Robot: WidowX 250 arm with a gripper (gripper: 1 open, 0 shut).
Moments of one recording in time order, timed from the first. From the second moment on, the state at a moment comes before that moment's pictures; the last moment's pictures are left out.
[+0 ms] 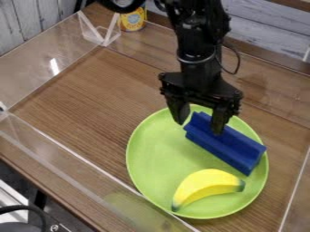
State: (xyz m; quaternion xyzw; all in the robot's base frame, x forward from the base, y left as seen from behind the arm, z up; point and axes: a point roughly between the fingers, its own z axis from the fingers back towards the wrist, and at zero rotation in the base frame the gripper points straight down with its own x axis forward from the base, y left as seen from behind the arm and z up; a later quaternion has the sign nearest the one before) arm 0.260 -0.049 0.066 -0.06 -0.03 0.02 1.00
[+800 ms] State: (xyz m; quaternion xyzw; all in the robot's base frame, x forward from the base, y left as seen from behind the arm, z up) arm 0.253 -0.065 0.054 -0.07 -0.03 0.00 1.00
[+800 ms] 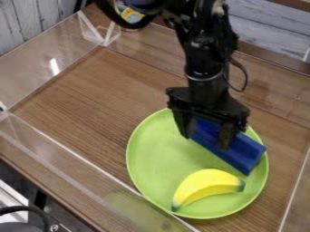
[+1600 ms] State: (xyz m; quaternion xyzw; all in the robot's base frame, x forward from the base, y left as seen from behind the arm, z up) arm 0.223 -0.089 0.040 -0.07 -0.03 -0.06 1.00
